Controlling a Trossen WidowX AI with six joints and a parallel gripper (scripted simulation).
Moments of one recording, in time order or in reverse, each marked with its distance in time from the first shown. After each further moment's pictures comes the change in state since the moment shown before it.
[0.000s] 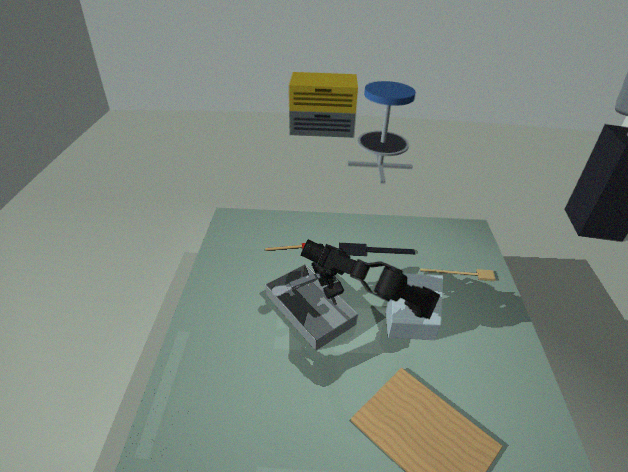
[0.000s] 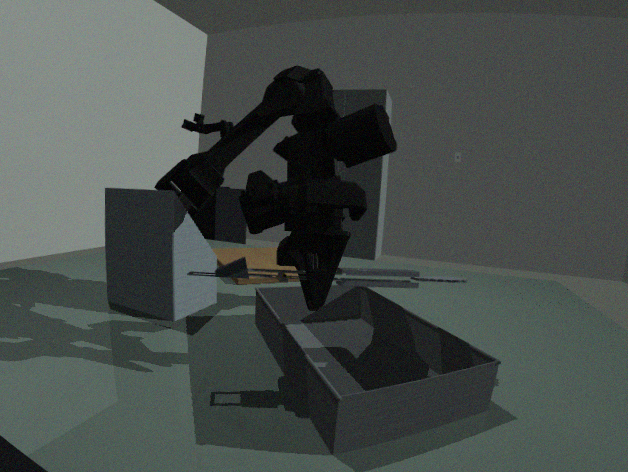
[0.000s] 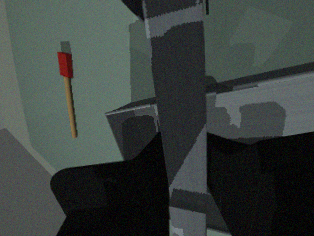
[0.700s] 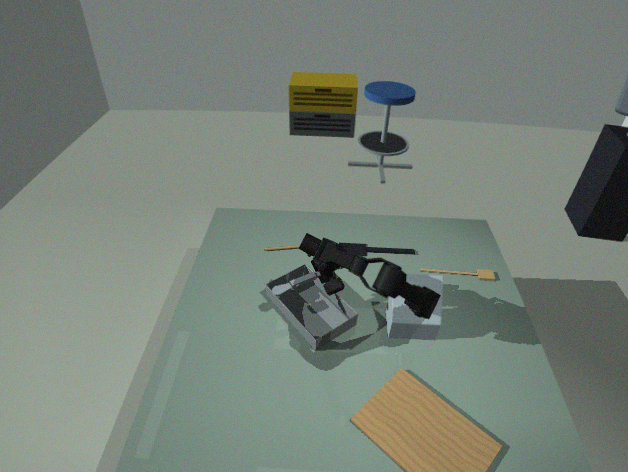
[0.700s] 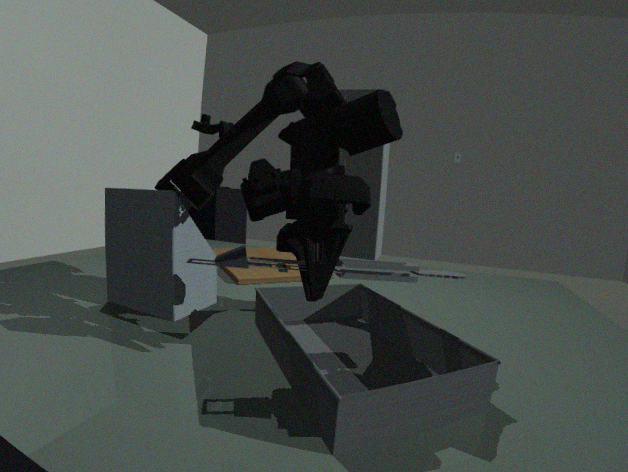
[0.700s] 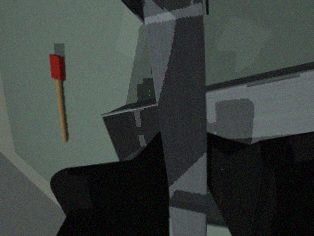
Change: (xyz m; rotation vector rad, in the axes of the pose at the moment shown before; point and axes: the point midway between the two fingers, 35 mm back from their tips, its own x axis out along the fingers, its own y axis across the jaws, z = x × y) arm -0.009 0.005 0.000 -0.017 -0.018 -0.081
